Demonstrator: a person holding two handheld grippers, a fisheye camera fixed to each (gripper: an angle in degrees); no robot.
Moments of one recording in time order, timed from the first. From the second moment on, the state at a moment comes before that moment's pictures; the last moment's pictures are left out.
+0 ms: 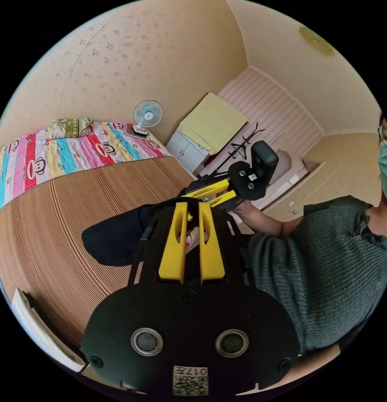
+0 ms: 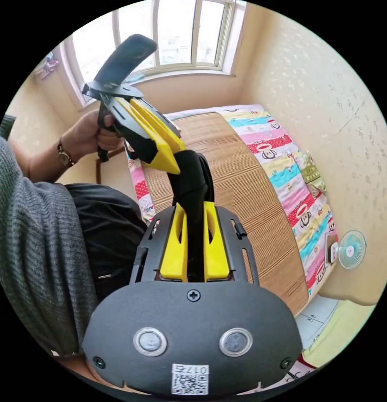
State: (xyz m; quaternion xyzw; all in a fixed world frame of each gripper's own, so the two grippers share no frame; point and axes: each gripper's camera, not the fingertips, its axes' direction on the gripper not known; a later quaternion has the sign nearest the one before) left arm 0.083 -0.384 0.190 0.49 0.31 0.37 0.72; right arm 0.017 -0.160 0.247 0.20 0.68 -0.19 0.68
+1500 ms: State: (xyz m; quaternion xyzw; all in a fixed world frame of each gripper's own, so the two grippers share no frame) left arm 0.403 -0.492 0.287 0.55 0.30 0.45 0.64; right arm 0.193 0.021 -0.060 0.36 -0.32 -0.64 0.60
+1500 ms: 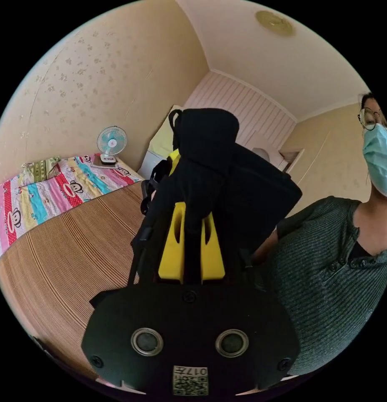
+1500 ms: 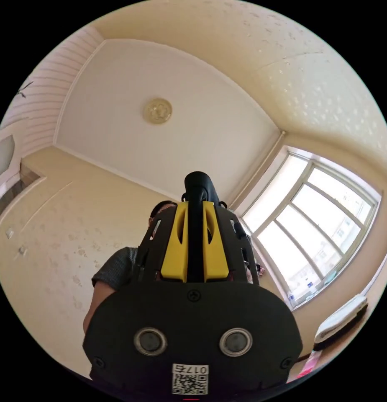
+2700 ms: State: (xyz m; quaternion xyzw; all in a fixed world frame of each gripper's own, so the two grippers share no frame) left arm 0.225 -0.131 0.064 0.78 0.23 0.37 0.45; right arm -0.192 0.174 -0.059 0.68 0.50 -0.38 0.38
